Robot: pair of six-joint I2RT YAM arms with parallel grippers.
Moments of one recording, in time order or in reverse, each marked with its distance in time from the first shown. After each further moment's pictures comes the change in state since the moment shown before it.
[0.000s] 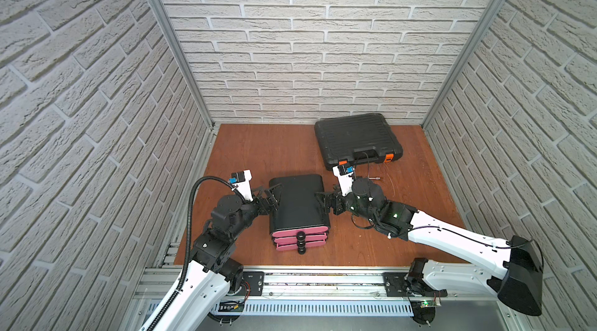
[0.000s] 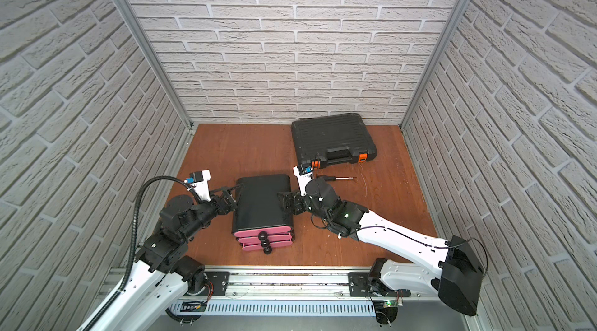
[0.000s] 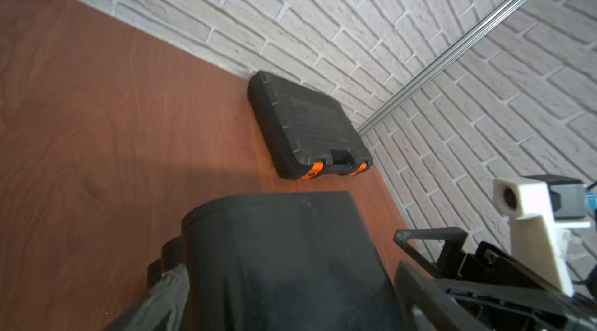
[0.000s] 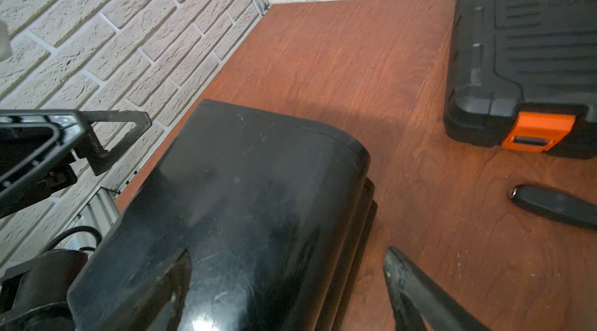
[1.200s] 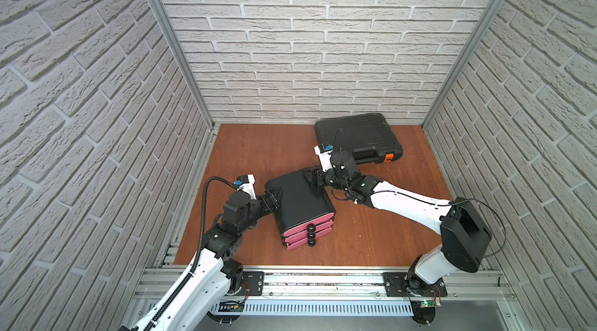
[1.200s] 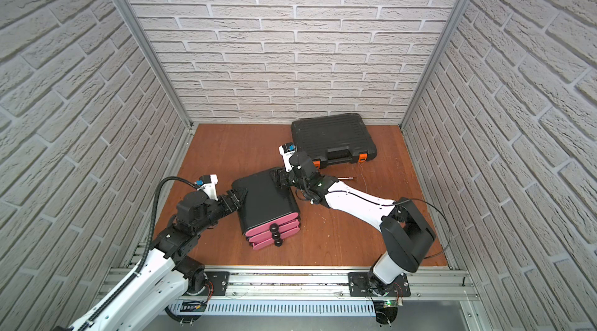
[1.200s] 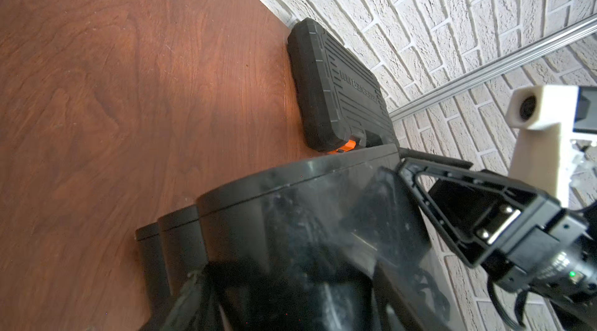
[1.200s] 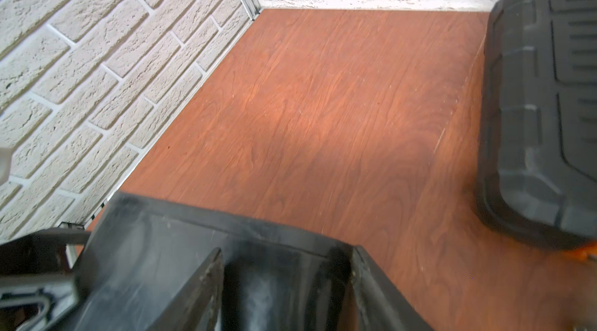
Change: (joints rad) left arm 0.025 0.144 -0.094 0.123 0.019 -0.171; right arm -0.157 0.472 0.327 0.142 -0.158 -0.110
